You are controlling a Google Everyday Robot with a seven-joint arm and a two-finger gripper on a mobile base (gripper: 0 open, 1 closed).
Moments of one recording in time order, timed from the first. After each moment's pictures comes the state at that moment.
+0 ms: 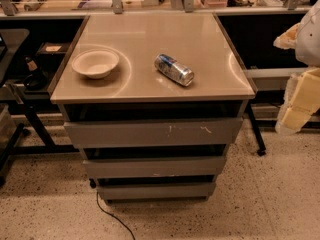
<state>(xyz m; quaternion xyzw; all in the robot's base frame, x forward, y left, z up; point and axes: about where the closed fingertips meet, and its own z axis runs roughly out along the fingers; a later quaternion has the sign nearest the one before) 0.438 -0.217 0.976 -0.60 0.78 -0.03 0.16</state>
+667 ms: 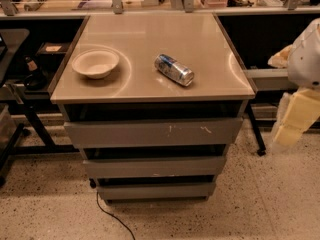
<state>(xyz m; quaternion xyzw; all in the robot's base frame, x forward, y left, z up) 0.430 -0.212 0.946 -0.60 0.78 -0.01 0.15</state>
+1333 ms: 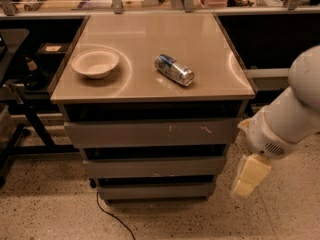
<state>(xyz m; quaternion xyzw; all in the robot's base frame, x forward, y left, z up) 0.409 -0.189 0.789 -0.57 0.81 0.08 0.13</state>
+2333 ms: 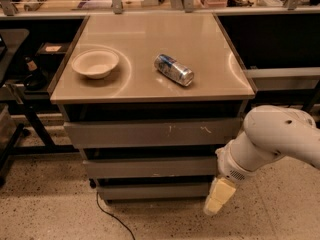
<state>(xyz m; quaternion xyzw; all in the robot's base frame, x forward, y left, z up) 0.418 -0.154 0.656 -0.55 0.82 0.12 0.12</state>
